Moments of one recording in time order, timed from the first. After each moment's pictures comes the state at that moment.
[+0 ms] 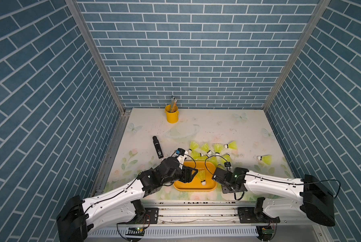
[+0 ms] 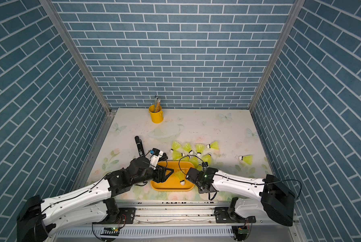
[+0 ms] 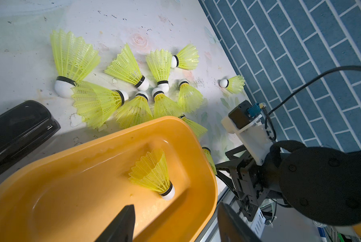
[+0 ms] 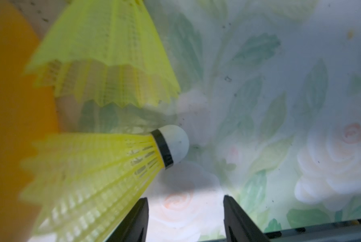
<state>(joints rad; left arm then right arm) -0.96 0.97 0.56 -0.15 0.08 -0.68 1.12 1.26 0.67 -0.94 0.29 0.96</state>
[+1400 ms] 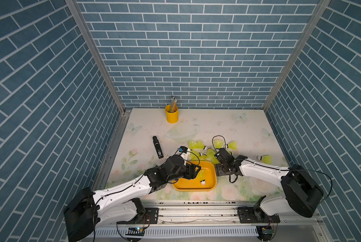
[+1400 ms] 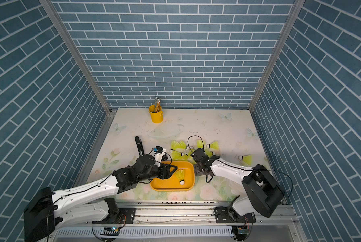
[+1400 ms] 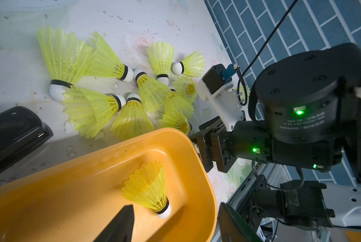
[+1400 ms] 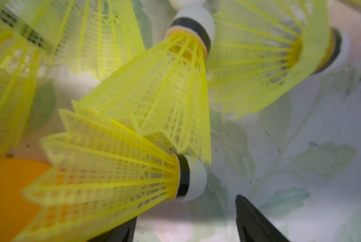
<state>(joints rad) -0.96 1.09 0.60 -0.06 0.04 -0.74 0.76 1.45 0.72 -0.52 0.21 0.50</state>
